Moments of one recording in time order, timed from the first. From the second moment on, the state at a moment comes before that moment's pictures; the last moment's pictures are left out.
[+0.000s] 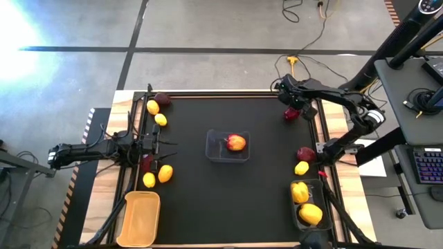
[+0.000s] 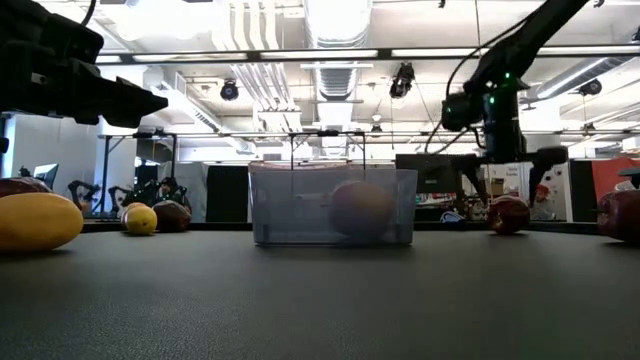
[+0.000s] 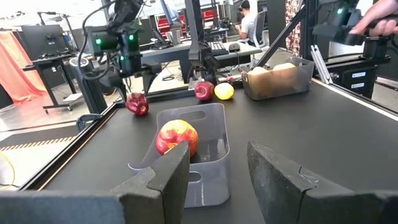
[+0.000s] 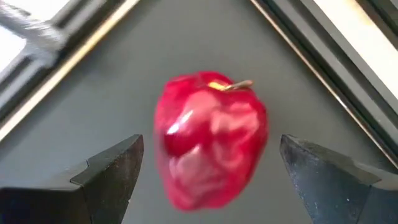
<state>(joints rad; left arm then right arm) 0.08 0.09 0.02 0.02 0.09 0.17 -0.94 1.55 0.97 -0.87 0.22 1.38</state>
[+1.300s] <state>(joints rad) 0.08 0.09 0.02 0.02 0.09 0.17 -0.08 1.89 1.50 -0.46 0.29 1.08</state>
